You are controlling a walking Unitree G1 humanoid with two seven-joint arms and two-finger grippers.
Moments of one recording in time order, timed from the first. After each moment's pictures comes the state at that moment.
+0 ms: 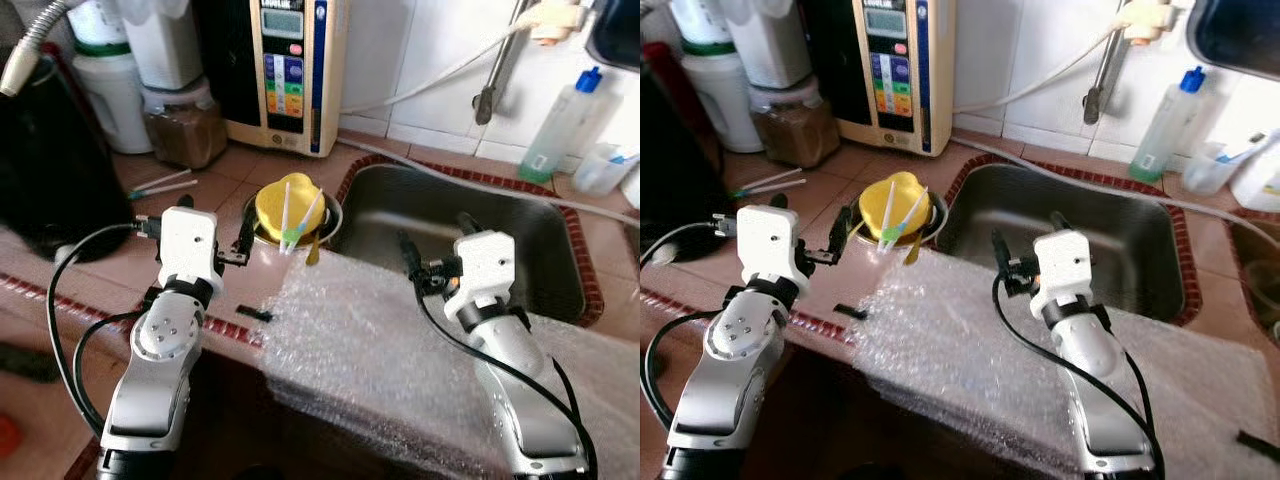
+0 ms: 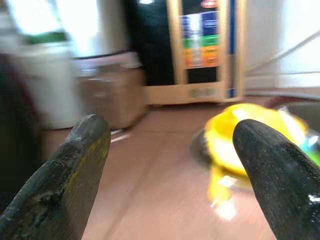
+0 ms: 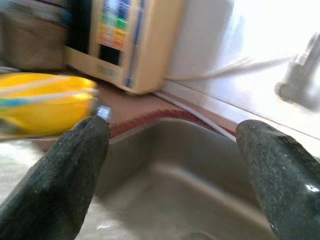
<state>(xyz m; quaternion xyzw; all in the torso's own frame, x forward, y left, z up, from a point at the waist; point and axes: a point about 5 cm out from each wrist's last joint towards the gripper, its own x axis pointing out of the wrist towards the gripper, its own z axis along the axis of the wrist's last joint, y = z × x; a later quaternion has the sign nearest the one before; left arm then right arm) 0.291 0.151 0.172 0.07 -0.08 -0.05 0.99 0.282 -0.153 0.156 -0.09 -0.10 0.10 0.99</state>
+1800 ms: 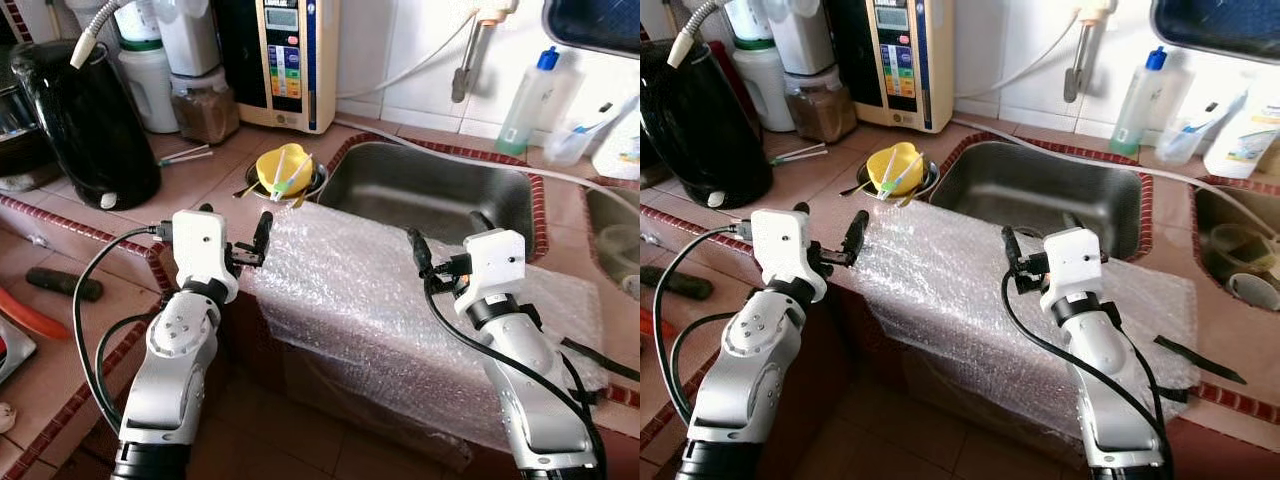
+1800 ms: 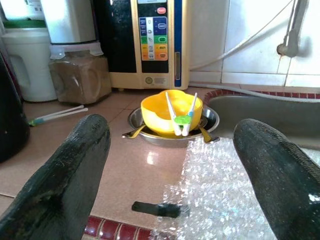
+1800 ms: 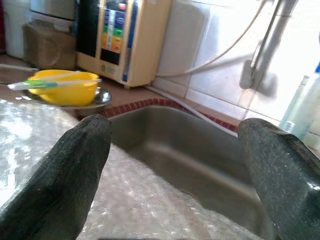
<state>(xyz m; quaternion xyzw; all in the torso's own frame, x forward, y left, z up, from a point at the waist) 0.295 0.142 0.160 0.01 -0.05 -0.08 1.00 0.283 -0.156 0.154 -0.10 -0.09 0.10 0.99</state>
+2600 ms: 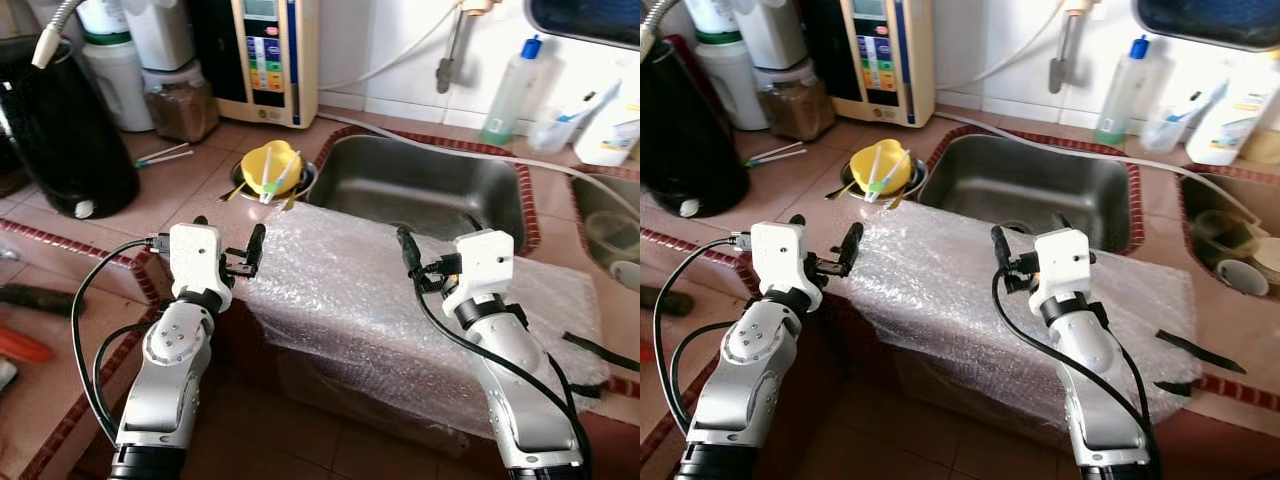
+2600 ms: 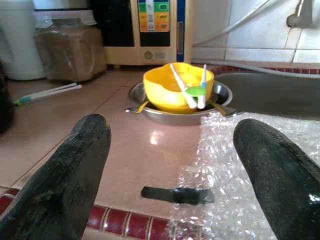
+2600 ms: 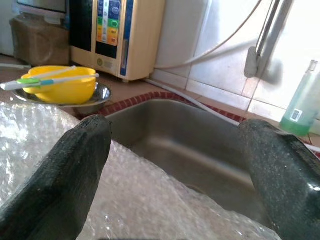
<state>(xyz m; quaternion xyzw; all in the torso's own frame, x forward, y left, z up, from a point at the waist) 0.296 0.150 0.139 0.01 -0.03 -0.07 1.00 0.286 -0.149 0.153 -0.08 -0.09 0.10 0.99</state>
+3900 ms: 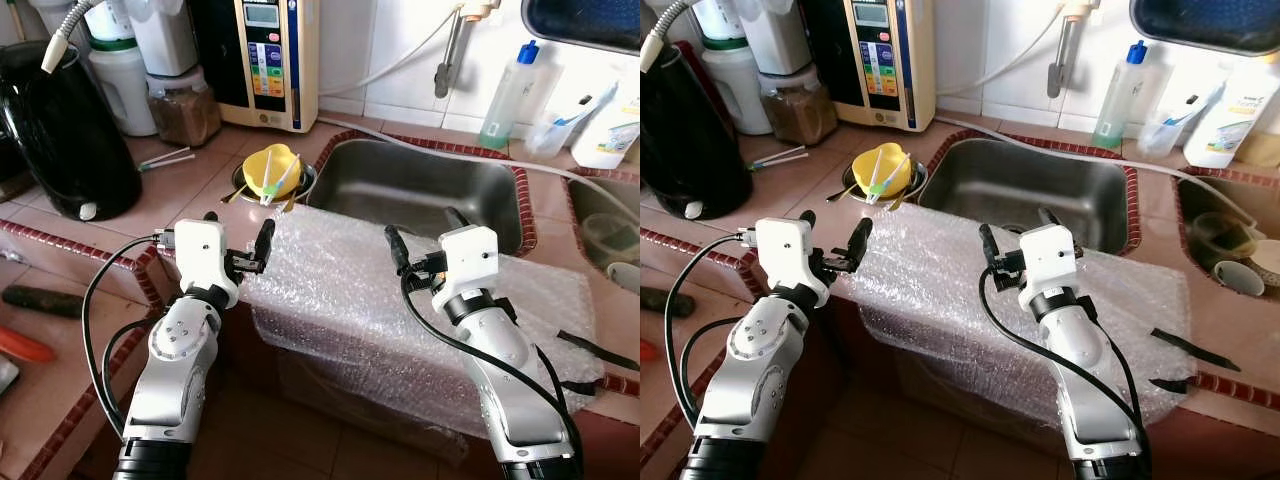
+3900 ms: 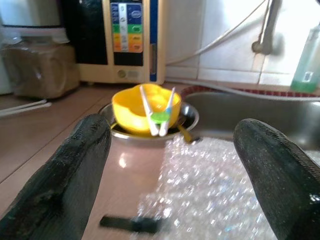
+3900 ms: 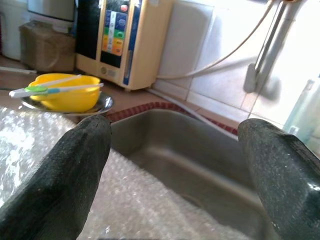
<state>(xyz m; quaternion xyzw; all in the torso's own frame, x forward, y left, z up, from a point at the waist) 0.299 0.142 0.144 -0.02 -0.05 -0.10 0.99 0.288 -0.139 0.155 -0.10 -0.10 0.12 0.98</state>
